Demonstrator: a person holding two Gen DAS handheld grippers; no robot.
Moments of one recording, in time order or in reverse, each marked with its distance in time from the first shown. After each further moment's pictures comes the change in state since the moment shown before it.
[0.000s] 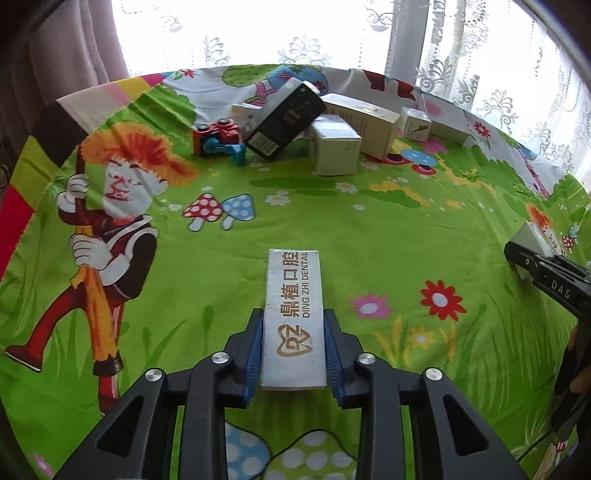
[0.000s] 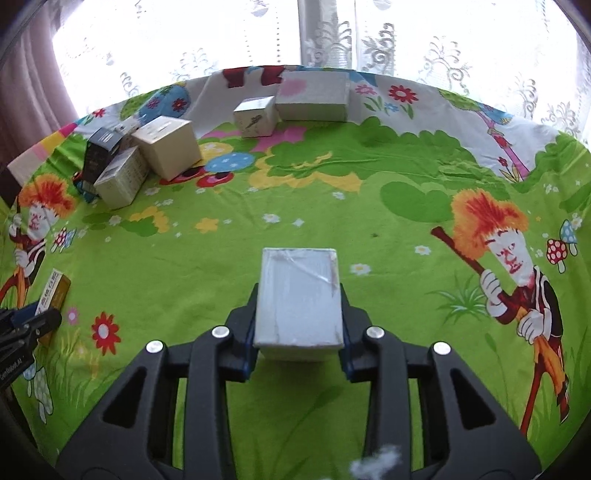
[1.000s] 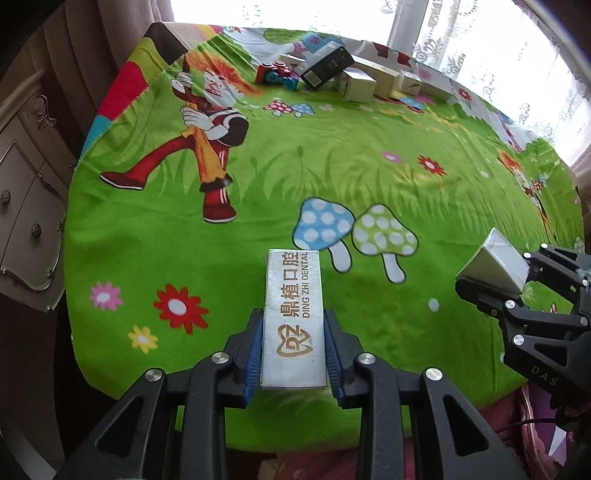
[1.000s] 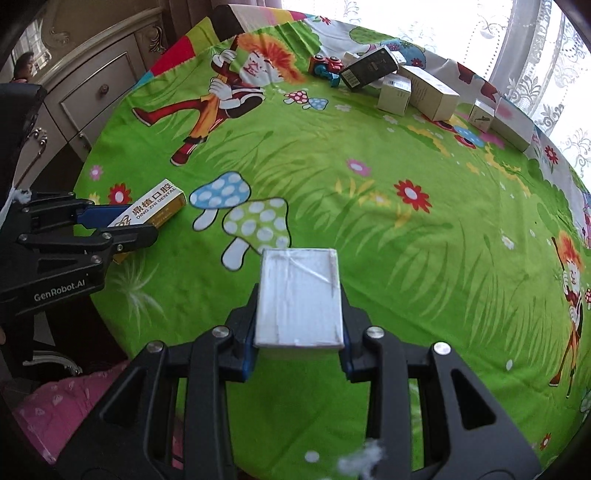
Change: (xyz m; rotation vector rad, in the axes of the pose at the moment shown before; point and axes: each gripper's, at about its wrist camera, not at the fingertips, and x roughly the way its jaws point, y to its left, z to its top) left arm -0.090 0.064 -0.108 0.011 0.165 -0.059; right arm -0.106 0.169 -0.100 -0.435 0.168 0.231
